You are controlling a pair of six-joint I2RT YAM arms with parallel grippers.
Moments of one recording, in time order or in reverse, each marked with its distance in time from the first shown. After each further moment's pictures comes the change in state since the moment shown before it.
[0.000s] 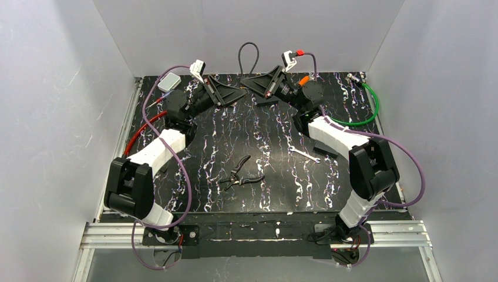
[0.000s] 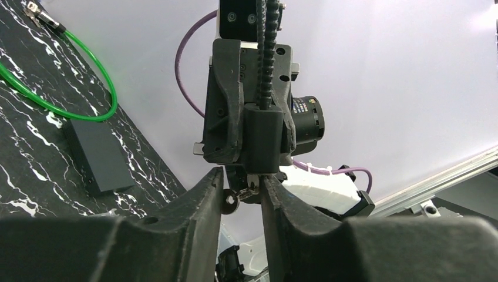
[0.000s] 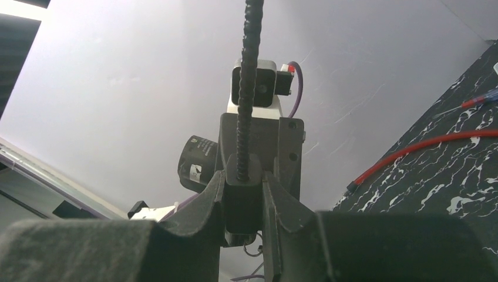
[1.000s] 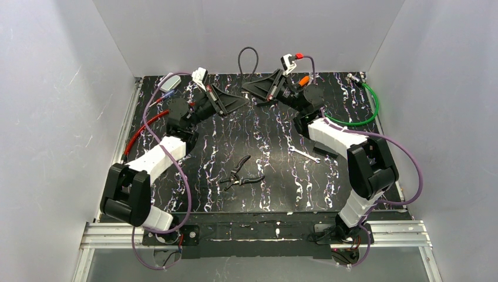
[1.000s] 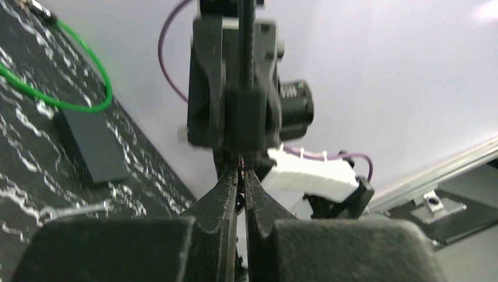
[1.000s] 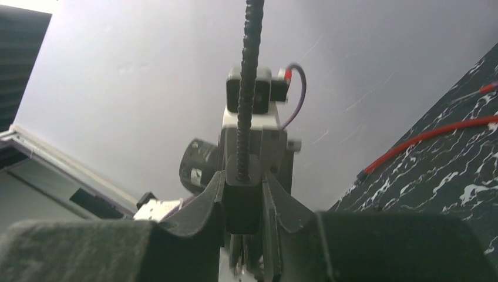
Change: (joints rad) left arm -0.047 -0.059 -0.097 0.026 -0.013 0.023; right arm -0.016 0.011 -0.039 0.080 -0.056 0.056
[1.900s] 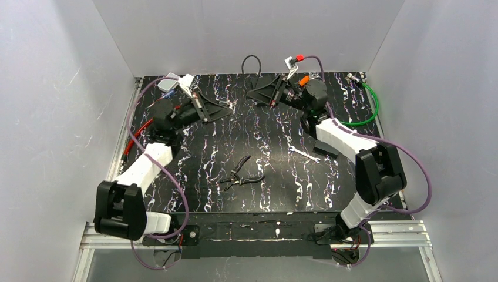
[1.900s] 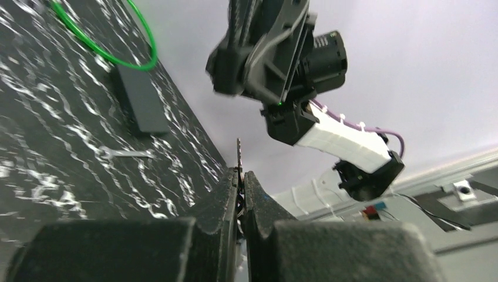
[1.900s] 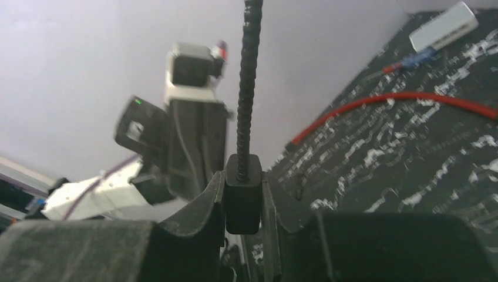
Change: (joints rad) left arm 0.144 -0.119 -0.069 -0.237 0.177 0.120; right arm -0.044 -0.069 -0.028 -0.268 -0.058 -0.321
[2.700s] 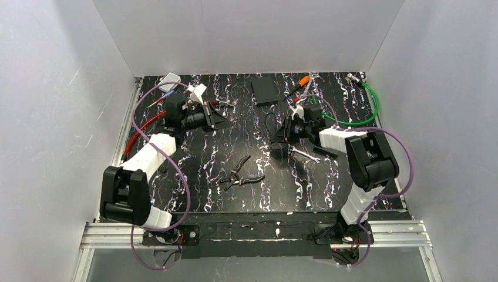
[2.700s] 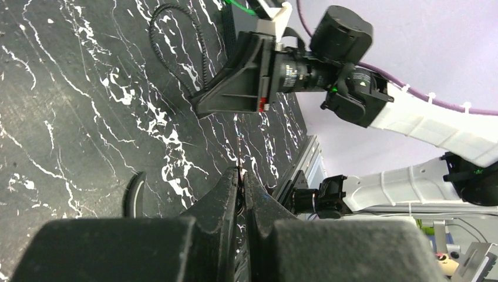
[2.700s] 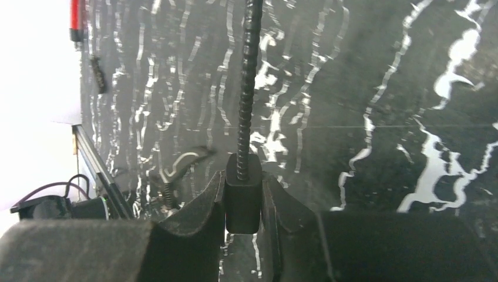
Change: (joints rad) left arm 0.031 0.095 0.085 -0.548 -0.063 0.472; right arm -0.133 0.115 -0.223 -0.631 0.057 -0.529
